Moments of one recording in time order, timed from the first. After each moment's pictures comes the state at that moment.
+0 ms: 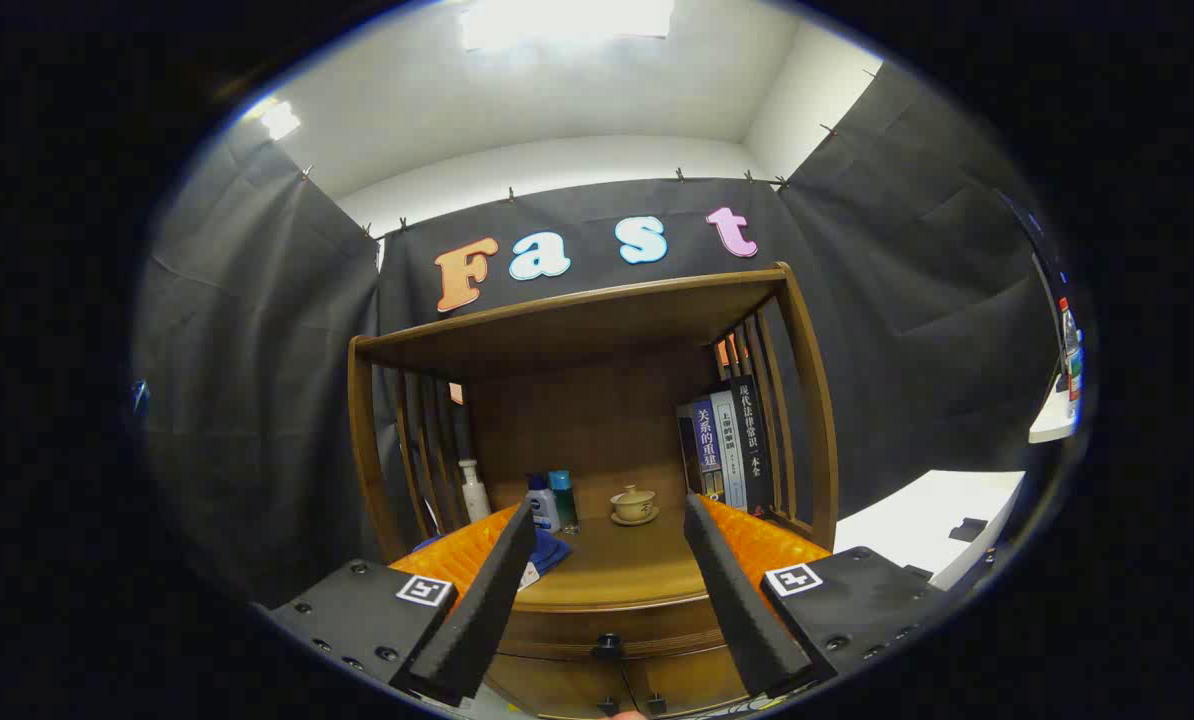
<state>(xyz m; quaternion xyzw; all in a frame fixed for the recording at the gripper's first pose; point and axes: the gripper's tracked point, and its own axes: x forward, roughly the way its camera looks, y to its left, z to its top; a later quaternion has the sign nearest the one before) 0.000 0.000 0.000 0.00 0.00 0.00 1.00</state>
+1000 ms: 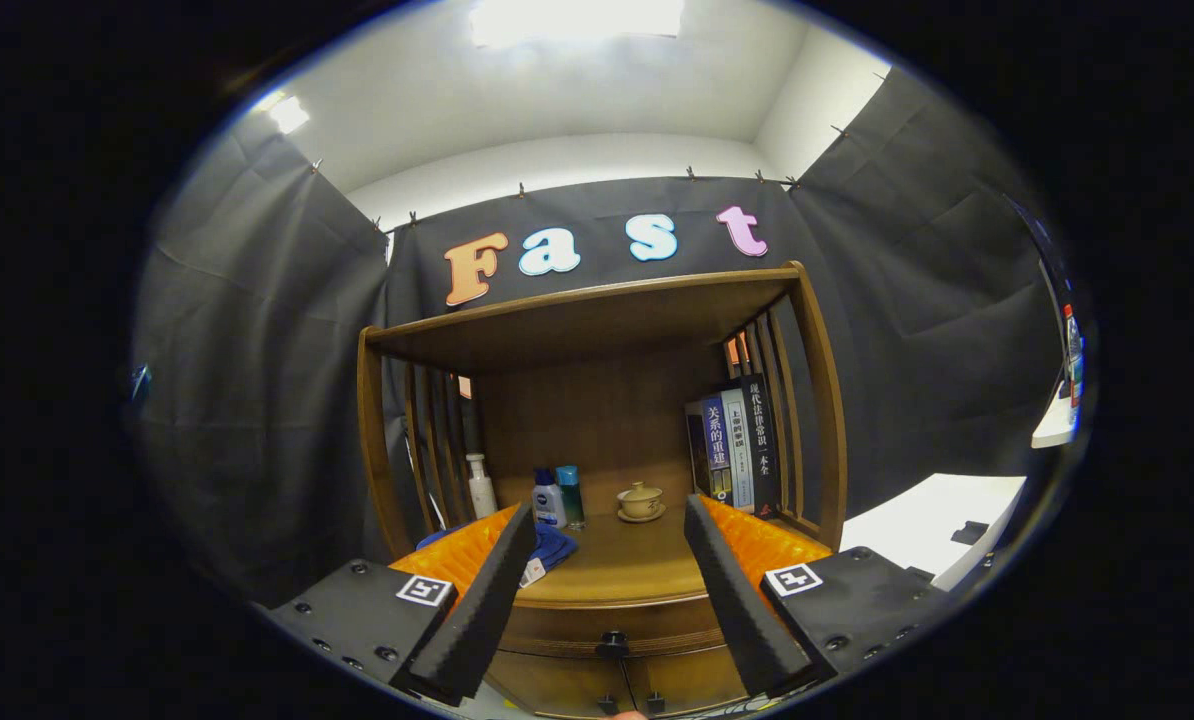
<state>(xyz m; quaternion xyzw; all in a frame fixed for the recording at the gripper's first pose) -0.005 0.012 -0.001 -0.01 0.01 0.01 1.00</state>
